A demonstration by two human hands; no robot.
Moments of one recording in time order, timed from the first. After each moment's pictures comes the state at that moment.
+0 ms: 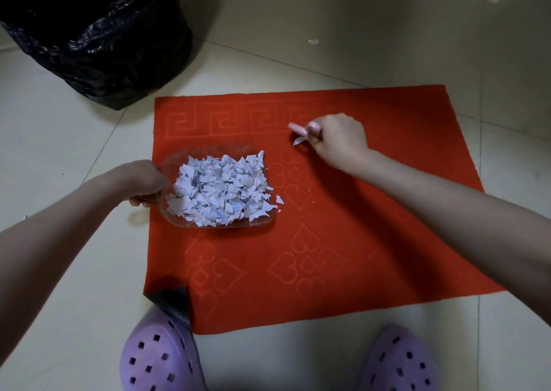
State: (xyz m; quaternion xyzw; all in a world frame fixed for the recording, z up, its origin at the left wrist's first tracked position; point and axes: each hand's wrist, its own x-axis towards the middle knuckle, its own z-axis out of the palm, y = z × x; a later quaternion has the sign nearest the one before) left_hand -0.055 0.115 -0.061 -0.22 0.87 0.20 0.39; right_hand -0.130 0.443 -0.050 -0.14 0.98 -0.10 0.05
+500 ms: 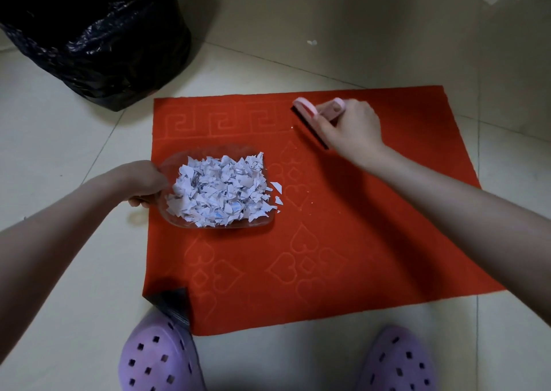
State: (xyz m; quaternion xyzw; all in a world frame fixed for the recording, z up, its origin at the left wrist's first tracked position) left_hand -0.058 0.111 -0.065 -0.22 0.87 0.20 0.40; right_hand -0.134 0.453 -0.034 -0.08 0.97 -0.21 -0.03
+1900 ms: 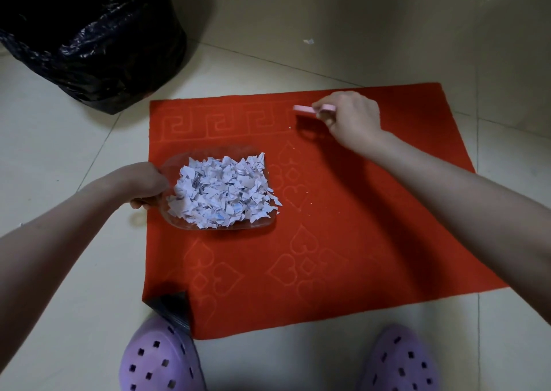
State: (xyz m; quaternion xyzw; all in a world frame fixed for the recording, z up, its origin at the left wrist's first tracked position) left_hand -0.061 0.120 -0.062 -0.22 0.87 0.20 0.40; right_hand -0.157 0.463 -0.040 -0.13 0.98 -0.13 0.01
